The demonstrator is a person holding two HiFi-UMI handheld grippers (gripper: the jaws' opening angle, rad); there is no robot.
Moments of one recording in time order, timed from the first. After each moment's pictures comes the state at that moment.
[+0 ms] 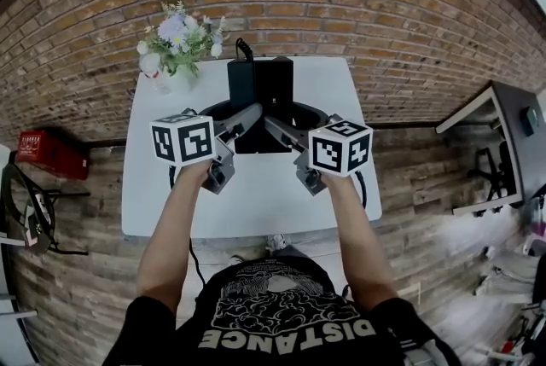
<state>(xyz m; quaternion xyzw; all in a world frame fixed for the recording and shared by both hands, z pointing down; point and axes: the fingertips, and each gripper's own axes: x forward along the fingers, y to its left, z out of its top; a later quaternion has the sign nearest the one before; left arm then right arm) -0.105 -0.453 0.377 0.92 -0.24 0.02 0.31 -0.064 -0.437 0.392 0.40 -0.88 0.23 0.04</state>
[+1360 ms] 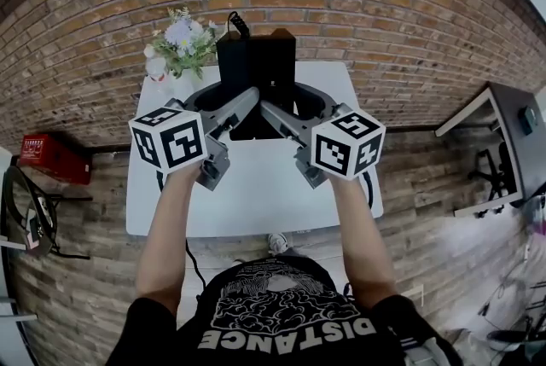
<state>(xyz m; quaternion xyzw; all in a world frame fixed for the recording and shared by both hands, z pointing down) -0.122 -0.430 0.287 0.95 -0.25 -0.03 0.21 -0.080 -0.418 0.303 0.41 -0.90 0.12 0.01</state>
